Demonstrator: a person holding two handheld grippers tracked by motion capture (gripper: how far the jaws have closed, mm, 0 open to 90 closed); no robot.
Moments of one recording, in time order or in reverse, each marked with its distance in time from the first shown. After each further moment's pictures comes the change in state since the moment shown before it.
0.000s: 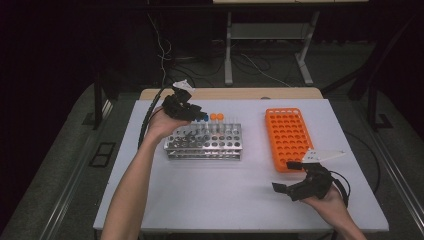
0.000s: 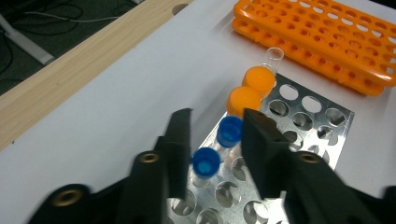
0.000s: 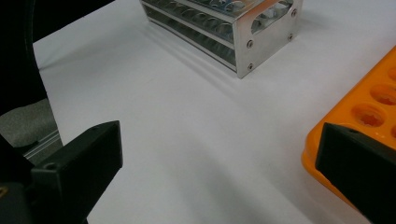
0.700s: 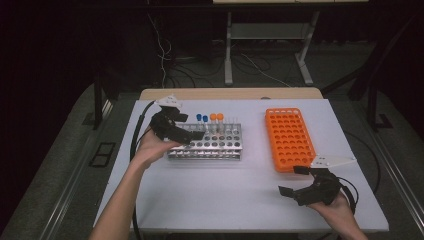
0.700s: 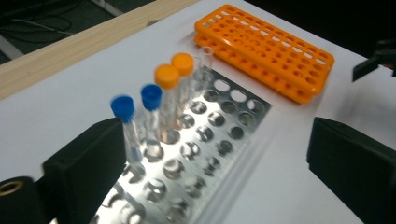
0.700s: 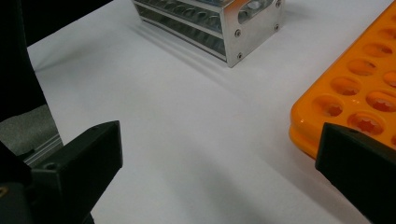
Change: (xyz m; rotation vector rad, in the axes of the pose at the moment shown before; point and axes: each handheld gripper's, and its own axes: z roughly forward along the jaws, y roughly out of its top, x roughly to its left) left arm -0.053 -0.043 -0.046 -0.136 -0.062 -0.078; right arm -0.001 -0.016 -0.013 -0.019 -0.024 0.038
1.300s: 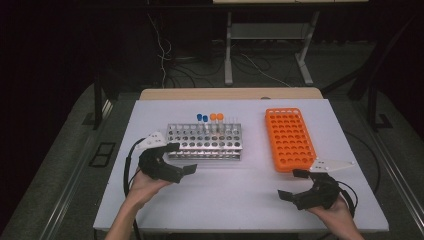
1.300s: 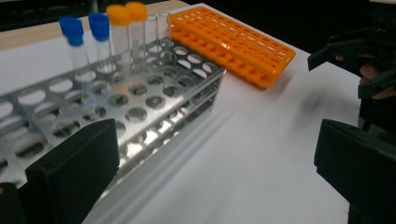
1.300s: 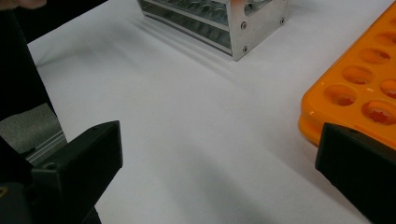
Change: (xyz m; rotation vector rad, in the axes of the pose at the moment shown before) left arm -0.042 -0.084 -0.021 -0.139 -0.017 -0.047; right arm 0.005 -0.008 0.001 -0.001 0.000 -0.004
